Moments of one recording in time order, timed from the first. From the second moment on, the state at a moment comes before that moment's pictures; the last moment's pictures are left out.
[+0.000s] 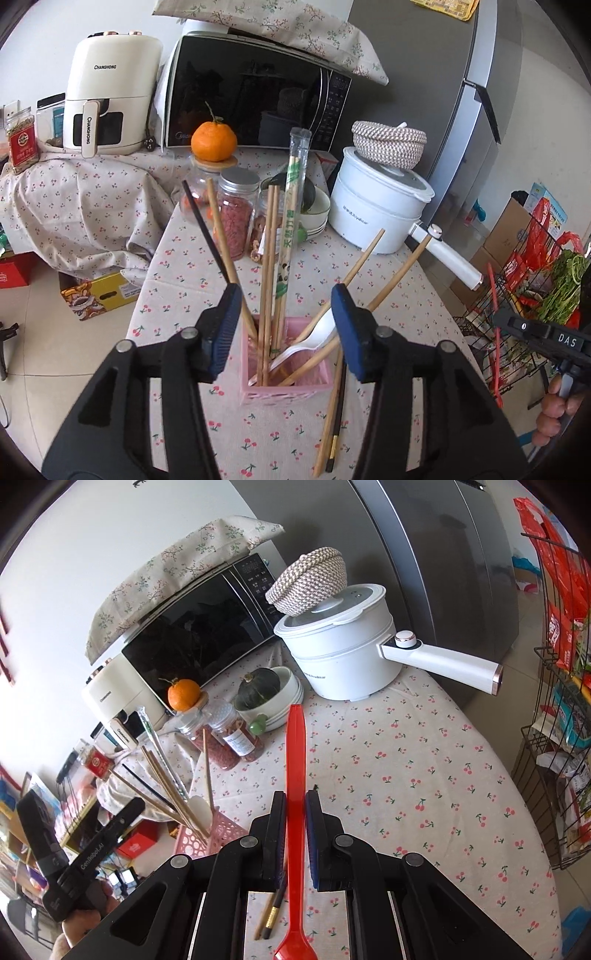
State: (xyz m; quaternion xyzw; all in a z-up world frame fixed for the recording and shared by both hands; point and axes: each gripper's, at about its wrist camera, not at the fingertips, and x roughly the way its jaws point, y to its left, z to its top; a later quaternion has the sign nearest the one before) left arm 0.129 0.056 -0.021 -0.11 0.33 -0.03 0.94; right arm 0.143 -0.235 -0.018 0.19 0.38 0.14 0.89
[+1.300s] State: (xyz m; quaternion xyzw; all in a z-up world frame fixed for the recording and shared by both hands) left arm 0.105 0.146 -0.066 -0.13 0.49 0.01 0.86; right arm 0.140 -0.009 -0.041 0.08 0.12 0.09 0.99
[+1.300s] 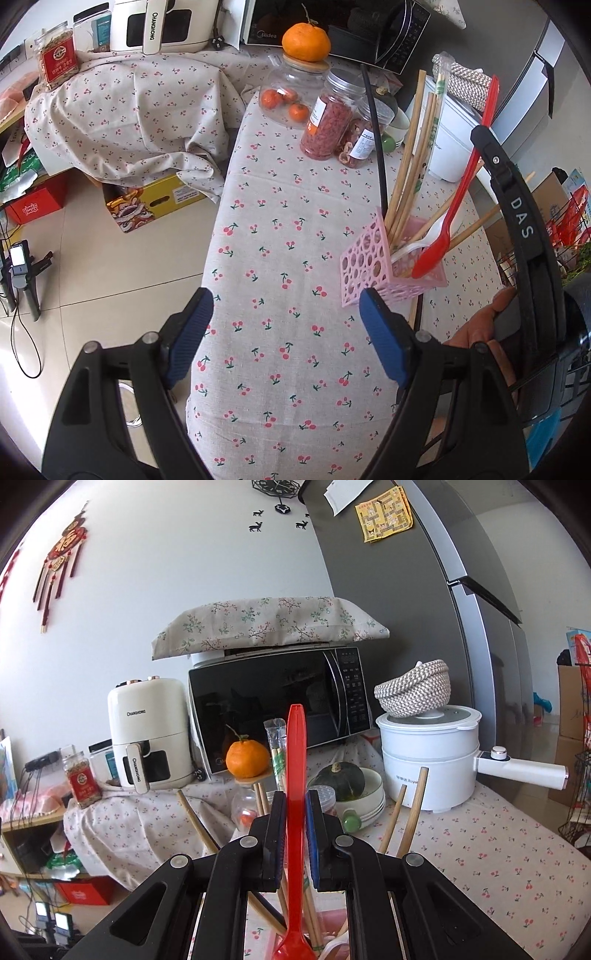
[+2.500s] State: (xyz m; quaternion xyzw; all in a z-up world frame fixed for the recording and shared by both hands) left arm 0.113 0.039 -0.111 -0.07 0.54 -0.24 0.80; right arm 0.125 -0.158 -0.090 0.19 0.50 0.15 0.83
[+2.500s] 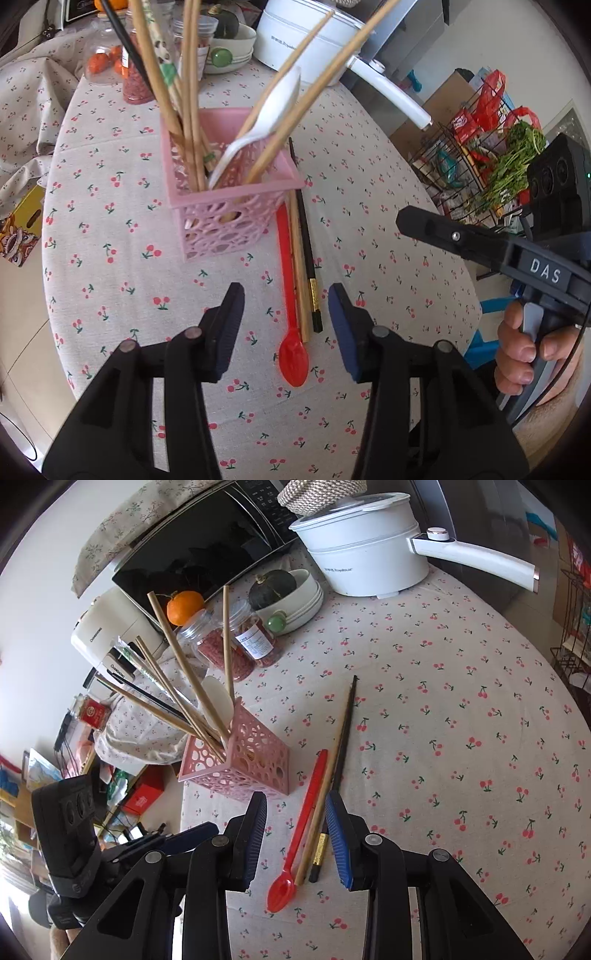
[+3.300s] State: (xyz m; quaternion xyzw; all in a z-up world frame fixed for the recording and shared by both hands) left arm 0.118 -0.008 -0.153 -0.01 0.64 -0.19 0.75; right arm 0.121 -0.227 -0.088 0.20 0.52 0.15 0.82
